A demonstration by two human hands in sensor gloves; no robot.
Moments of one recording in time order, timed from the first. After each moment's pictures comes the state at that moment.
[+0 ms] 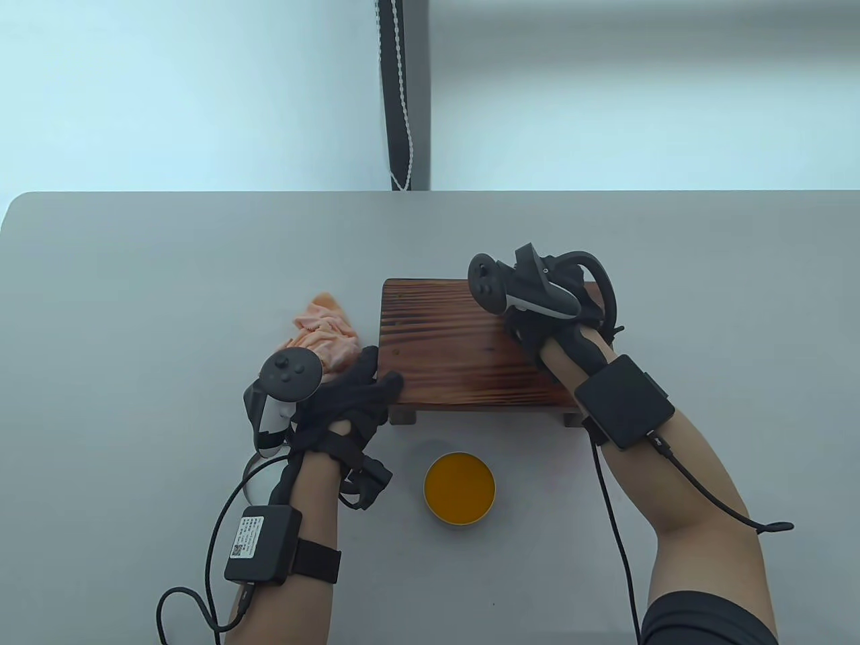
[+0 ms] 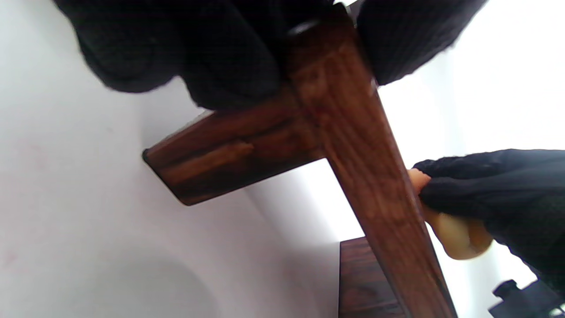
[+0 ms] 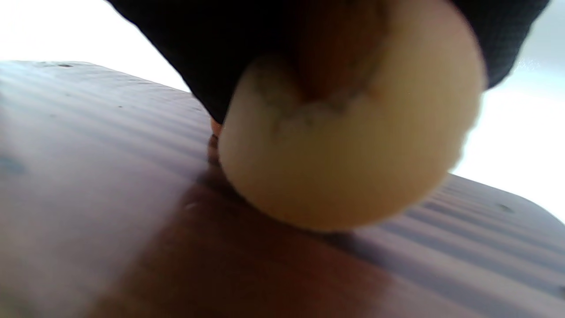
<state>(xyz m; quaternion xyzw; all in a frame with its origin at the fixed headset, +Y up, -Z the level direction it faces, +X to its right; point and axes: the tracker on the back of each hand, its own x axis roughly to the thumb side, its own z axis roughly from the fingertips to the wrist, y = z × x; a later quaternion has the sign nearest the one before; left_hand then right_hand) -0.174 -0.715 -0.259 -0.18 0.00 0.51 0.84 0.089 -0.617 -0.366 -0.12 -0.02 -0.99 0.09</state>
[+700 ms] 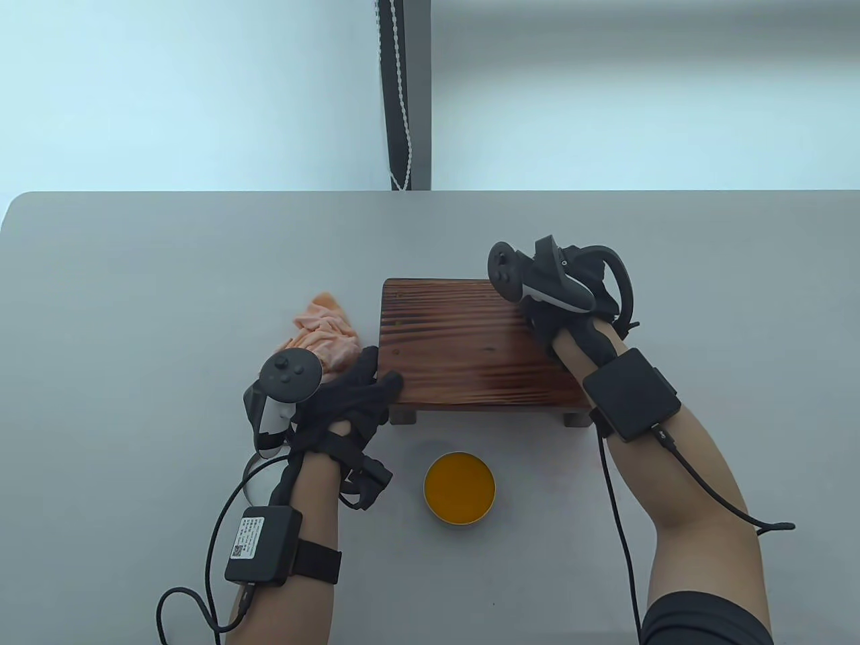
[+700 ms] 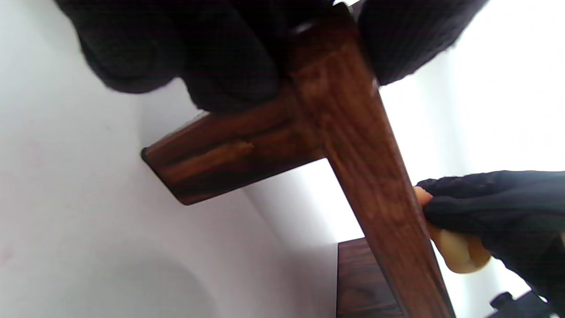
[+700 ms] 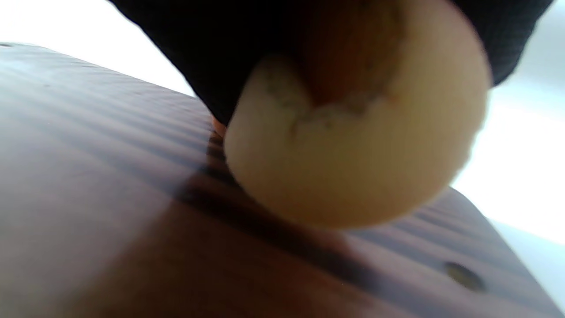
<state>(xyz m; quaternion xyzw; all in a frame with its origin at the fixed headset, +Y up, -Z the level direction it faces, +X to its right) -0.175 -0.718 -0.259 -0.18 0.00 0.51 0.84 0.105 -0.616 -0.361 -0.12 -0.04 -0.98 0.13</state>
